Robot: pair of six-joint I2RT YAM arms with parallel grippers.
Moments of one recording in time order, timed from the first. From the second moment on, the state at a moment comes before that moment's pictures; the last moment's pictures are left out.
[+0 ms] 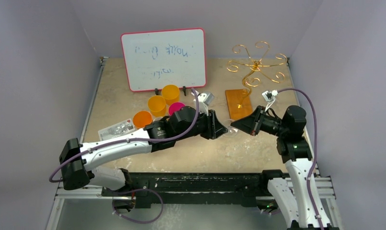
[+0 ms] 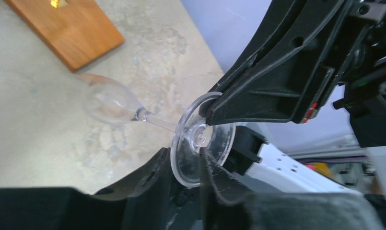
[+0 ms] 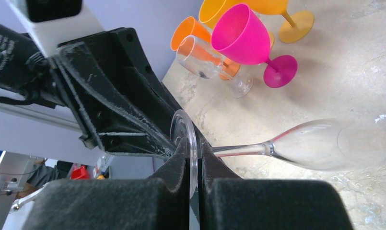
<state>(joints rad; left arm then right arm) -1.14 1.33 1.11 -0.08 -0.06 -0.77 0.03 0.66 0.70 -0.29 -1.00 0.63</state>
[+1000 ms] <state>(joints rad) -1.09 1.26 1.03 0.06 0.11 -0.74 0.03 0.56 0.61 -0.22 -1.13 0.73</state>
